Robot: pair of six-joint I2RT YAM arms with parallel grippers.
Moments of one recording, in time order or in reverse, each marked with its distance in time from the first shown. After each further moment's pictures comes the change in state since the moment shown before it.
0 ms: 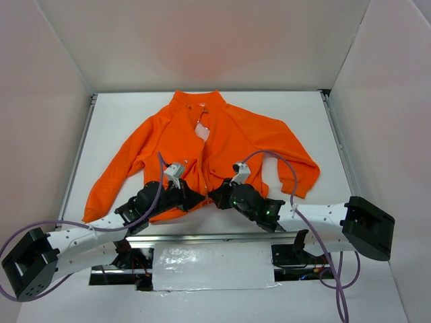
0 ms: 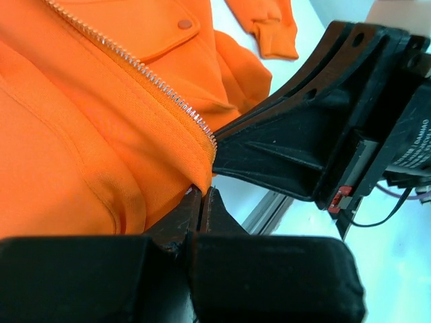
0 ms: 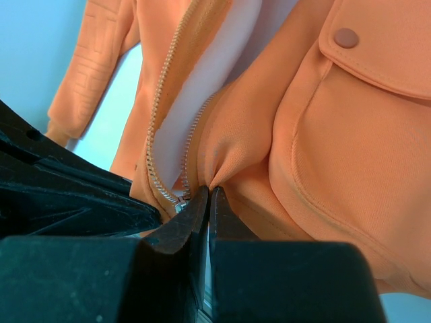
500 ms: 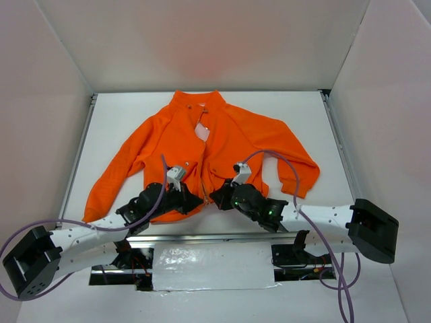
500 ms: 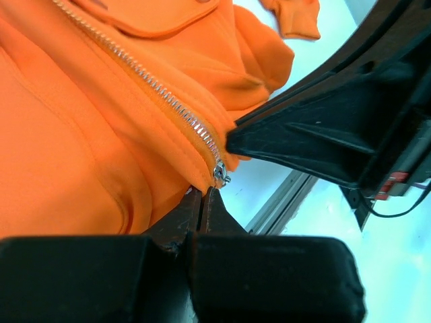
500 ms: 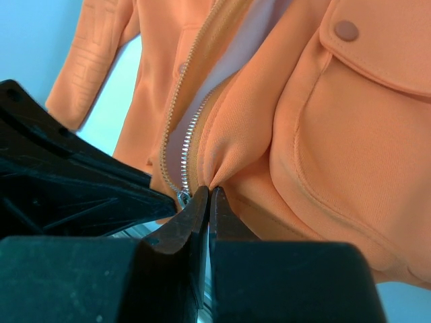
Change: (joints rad) left arm 0.000 0.018 -0.012 -0.038 0.002 0.029; right arm -0.006 -0.046 0.002 -0.059 -0.012 -0.018
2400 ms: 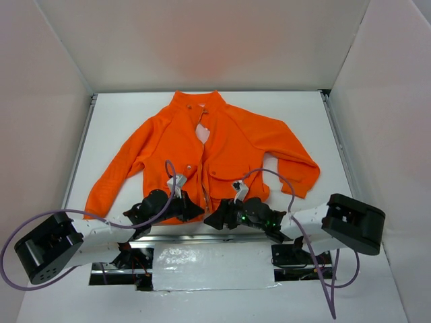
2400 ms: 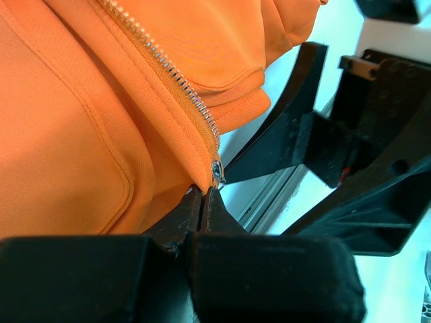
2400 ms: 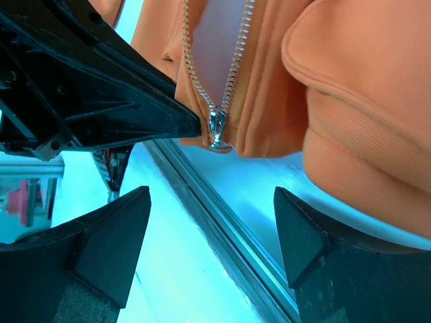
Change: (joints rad) left arm 0.000 0.175 -0.135 0.272 0.076 -0.117; right arm -0.006 0.115 -0.280 0.413 -0.357 0.129
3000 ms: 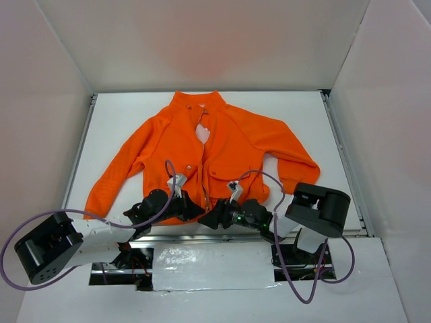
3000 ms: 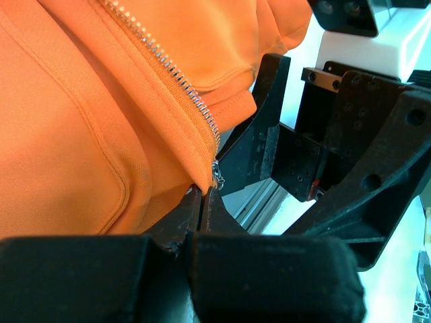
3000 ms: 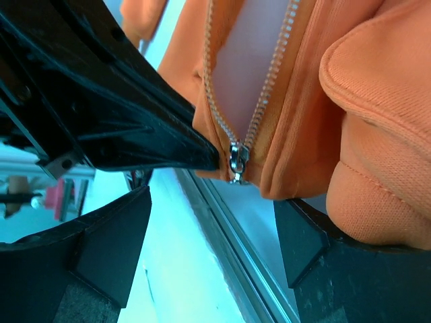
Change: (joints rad) left arm -0.002 0.000 0.006 -0.002 0.006 -0.019; right arm 0.000 0.337 -0.007 0.467 -0.056 0.040
